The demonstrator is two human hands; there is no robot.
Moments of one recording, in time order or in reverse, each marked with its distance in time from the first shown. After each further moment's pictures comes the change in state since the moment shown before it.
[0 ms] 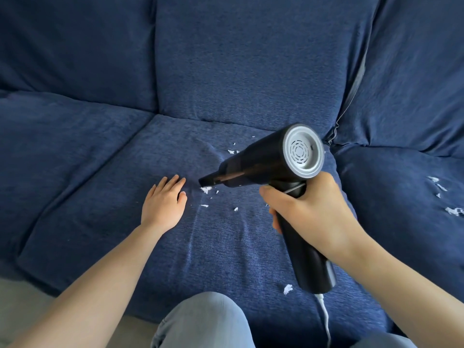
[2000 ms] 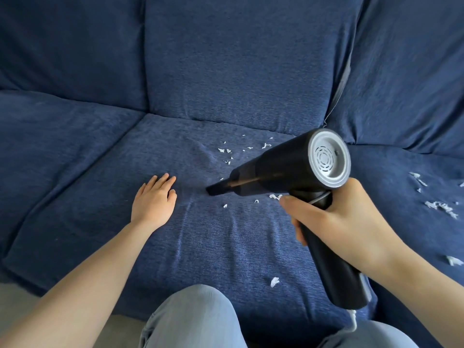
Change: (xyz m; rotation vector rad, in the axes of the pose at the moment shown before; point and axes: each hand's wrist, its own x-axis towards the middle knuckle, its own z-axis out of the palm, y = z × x) left_hand -0.001 0.003 -0.001 0.027 -0.019 -0.012; right_hand -0.028 0.010 -0.045 -0.096 -0.035 -0.023
